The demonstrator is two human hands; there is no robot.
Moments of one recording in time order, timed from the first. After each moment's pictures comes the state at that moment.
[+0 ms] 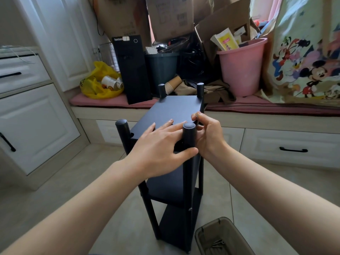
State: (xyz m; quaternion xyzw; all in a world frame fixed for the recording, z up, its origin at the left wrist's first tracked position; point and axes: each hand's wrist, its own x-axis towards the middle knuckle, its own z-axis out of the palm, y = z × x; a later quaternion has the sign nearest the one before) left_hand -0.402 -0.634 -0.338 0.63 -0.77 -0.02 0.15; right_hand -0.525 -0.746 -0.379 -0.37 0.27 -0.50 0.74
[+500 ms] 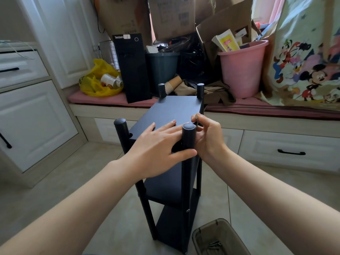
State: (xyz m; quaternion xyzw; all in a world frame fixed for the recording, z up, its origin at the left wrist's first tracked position) left_hand -0.395 -0.636 -0.339 0.60 -0.78 -0.02 0.14; right_hand -0.525 -0.747 -0.383 -0.38 0.25 -0.49 0.74
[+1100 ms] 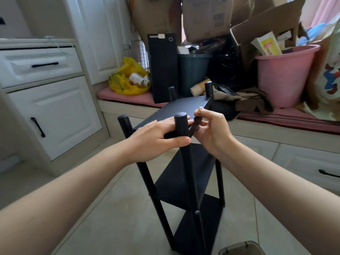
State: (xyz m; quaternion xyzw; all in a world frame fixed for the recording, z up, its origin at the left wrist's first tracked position) left_hand -0.280 -0.642 -0.329 0.61 -0.74 -0.15 0.25; right_hand -0.430 -0.760 -0.359 -0.40 0.19 -0.44 0.78
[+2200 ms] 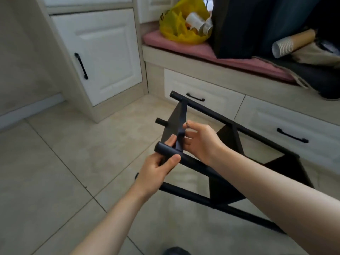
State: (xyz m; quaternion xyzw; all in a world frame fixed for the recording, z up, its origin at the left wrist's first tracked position) left_hand -0.138 -0.569 -0.571 0.63 -0.41 -0.31 0.59; right_hand -0.220 -0.718 -0.519 -0.42 0.31 -0.17 0.84
